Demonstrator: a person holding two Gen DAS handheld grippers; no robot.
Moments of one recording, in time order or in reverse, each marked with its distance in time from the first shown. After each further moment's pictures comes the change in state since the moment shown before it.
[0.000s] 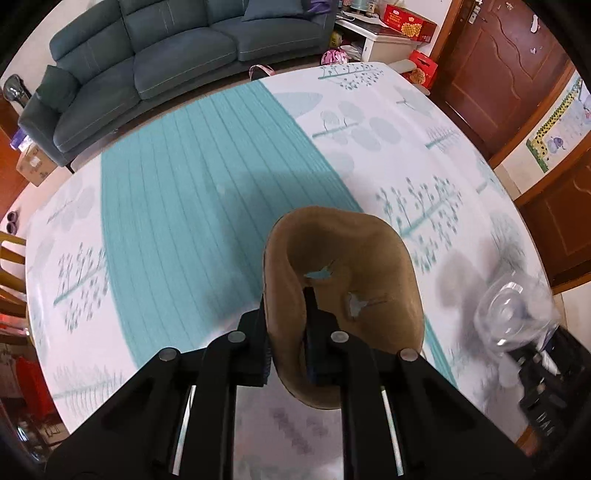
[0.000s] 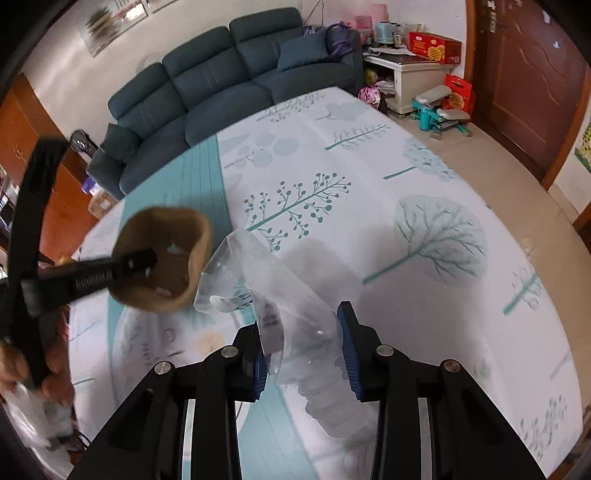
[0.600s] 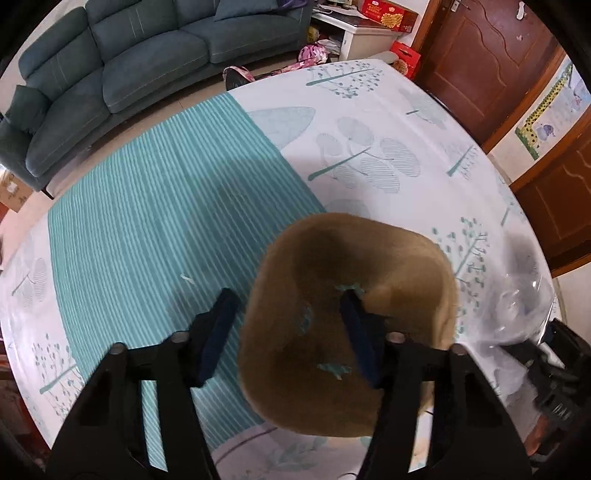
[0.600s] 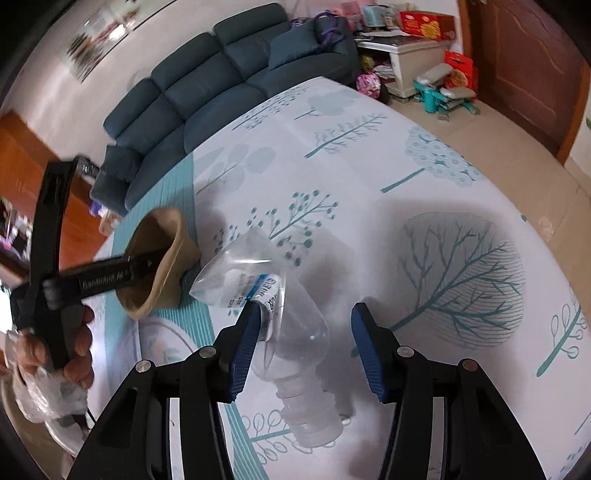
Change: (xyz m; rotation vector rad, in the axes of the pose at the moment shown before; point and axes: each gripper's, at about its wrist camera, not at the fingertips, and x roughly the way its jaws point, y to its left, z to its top) left arm 0.071 -0.001 0.076 0.076 0.012 -0.056; right arm 0.063 -0.029 0.042 0.046 0.049 0.066
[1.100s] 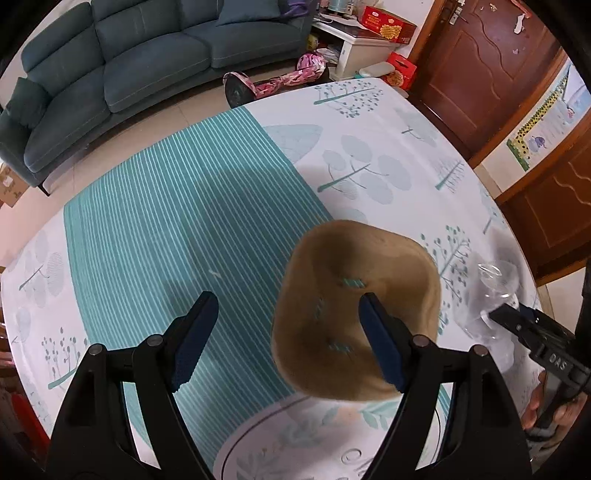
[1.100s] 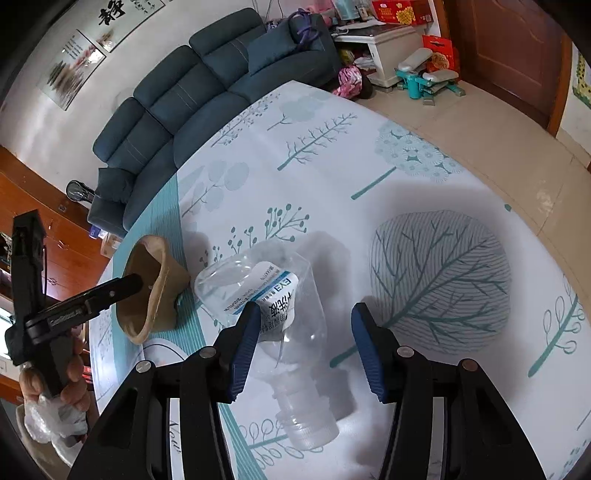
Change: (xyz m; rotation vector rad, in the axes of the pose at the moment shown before) left arm -0.026 0.021 0.001 -0.021 -0.023 -0.040; right arm 0.001 -0.032 0.015 0.154 -0.016 0.031
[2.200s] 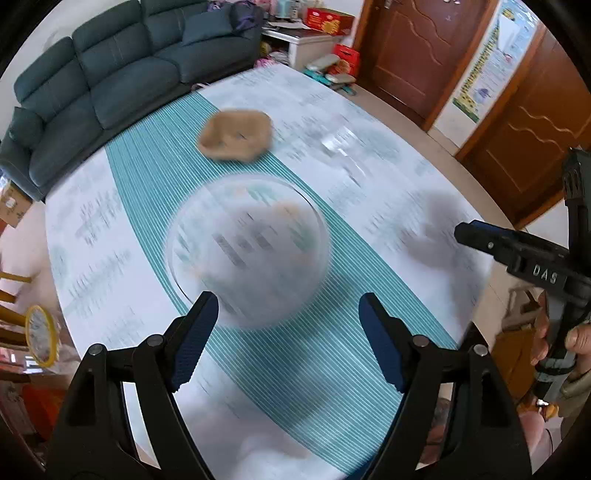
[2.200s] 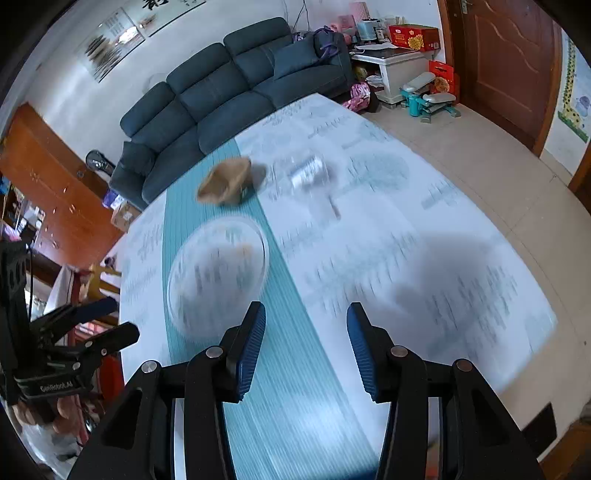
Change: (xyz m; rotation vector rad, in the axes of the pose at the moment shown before) left arm -0.212 -0.081 -0.212 0.159 -0.036 -0.037; right arm -0.206 0.029 -0.149 -0.079 -0.027 -0.015
